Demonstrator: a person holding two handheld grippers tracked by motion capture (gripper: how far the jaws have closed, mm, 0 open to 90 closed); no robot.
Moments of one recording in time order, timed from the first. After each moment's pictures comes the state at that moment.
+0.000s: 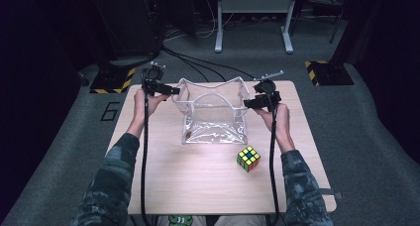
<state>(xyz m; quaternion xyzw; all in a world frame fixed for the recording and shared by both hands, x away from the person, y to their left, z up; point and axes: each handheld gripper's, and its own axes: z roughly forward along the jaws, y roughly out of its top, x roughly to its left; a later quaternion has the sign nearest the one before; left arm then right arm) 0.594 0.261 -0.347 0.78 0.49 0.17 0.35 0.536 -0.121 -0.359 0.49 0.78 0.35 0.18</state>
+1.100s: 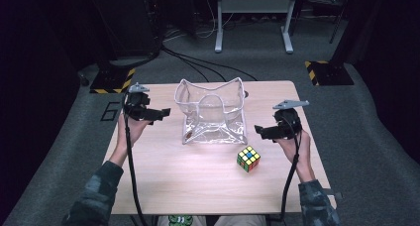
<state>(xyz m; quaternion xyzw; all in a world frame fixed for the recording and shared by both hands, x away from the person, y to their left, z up) 0.492 0.294 -0.363 0.78 0.43 0.19 0.41 0.442 -0.166 -0.380 0.44 0.79 0.39 0.20</state>
